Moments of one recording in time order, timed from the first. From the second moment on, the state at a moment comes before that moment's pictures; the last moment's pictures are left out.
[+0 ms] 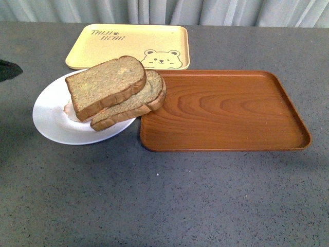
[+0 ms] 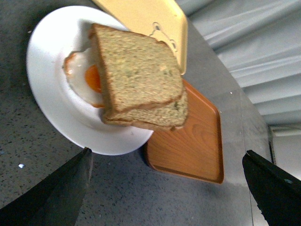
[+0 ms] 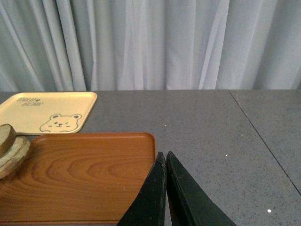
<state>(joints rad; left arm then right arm) -0.02 1.45 0.28 0.73 0.39 -0.84 0.00 0.38 0.02 0.37 0.00 0.01</state>
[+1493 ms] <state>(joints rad) -0.09 2.13 0.55 1.02 0.25 -1.40 0.00 0.01 0.02 0.00 0.00 0.00</state>
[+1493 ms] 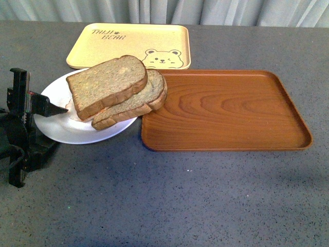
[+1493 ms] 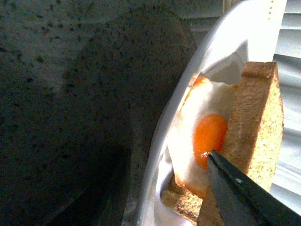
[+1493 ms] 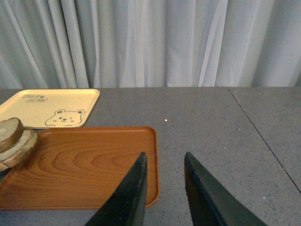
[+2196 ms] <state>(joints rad) -0.09 1.91 0.50 0.94 0.28 -1.44 0.00 0.01 0.02 0.00 0.00 0.00</state>
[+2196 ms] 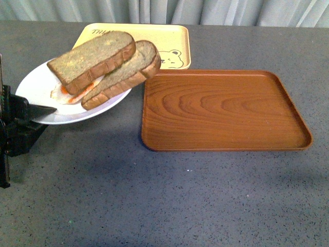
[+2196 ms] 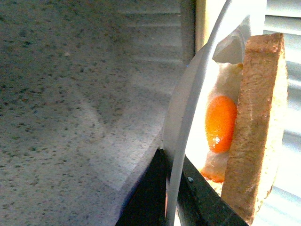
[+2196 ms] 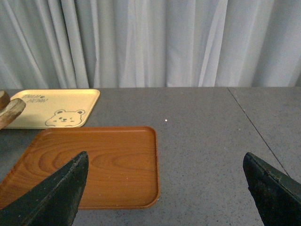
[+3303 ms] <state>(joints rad) -0.19 2.37 1.38 0.49 0.30 -1.25 0.00 0.01 0.02 0.00 0.00 0.00</state>
